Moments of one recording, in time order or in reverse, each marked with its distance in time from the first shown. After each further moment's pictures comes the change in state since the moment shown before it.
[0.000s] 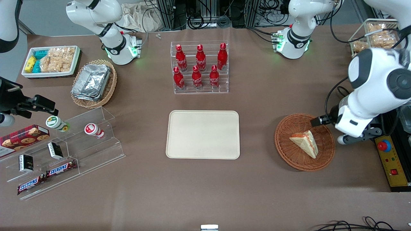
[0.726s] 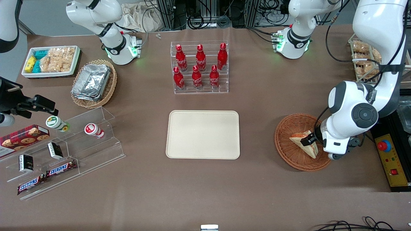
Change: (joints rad) arm -0.002 0.183 0.000 -0.058 0.126 0.201 -0.318
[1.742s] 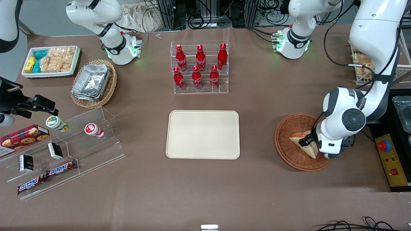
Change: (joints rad) arm 0.003 0.047 0.031 -0.089 0.049 0.121 -0.062
